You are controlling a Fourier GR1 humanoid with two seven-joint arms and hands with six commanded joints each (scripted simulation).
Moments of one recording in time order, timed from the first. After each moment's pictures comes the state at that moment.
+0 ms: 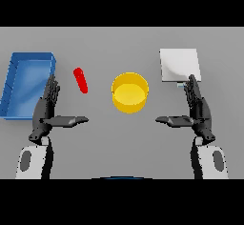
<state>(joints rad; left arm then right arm) 0.00 0.00 0.00 -1.57 0.00 0.00 0.00 0.00 0.00 0.00 -1.57 0.00 0.00 0.00</state>
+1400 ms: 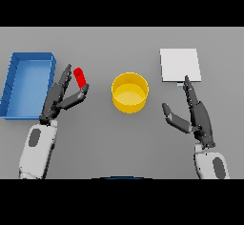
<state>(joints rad) -0.24 0.07 -0.03 -1.30 -0.14 -0.03 0.00 0.07 -0.07 0.11 -1.69 0.19 -0.01 -0.10</state>
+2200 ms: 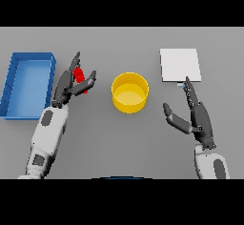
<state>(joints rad) -0.48 0.03 0.05 -0.96 -0.15 0.03 -0.15 0.08 -0.06 0.11 -1.71 0.18 -0.01 -0.07</state>
